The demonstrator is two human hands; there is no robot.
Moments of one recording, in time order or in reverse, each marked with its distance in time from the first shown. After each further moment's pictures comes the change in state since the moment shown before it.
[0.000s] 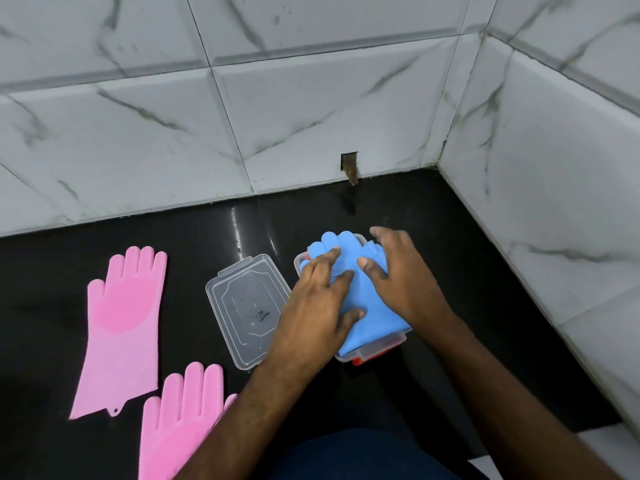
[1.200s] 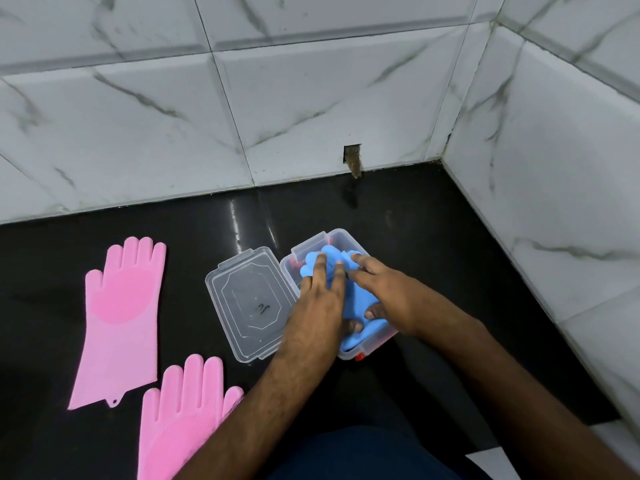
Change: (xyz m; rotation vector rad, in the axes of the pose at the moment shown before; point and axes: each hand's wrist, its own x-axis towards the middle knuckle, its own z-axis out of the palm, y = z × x) left_hand 0.012 -0.009 0.034 0.099 -0.235 -0.228; right_hand -0.006 0.010 0.005 -0.255 -0.622 -0.143
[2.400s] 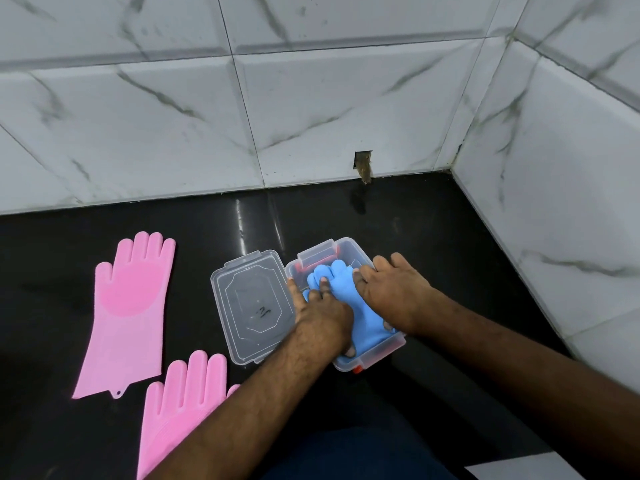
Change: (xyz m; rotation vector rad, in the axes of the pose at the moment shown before) left_hand 0.022 0.009 -0.004 0.441 -0.433 -0.128; right_hand 0.019 -0.023 -0.009 -0.953 -0.079 -0.044
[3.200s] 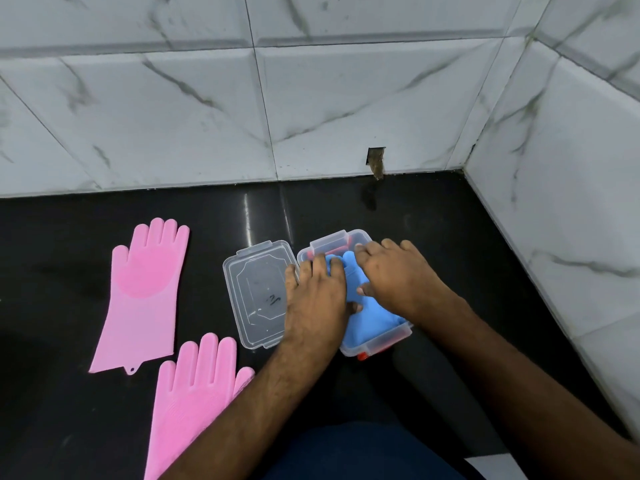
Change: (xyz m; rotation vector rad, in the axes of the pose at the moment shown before) left_hand -0.033 -0.018 0.017 -0.264 0.630 -0.108; right_hand 0.002 -0.008 -0.021 0.292 0.135 0.120
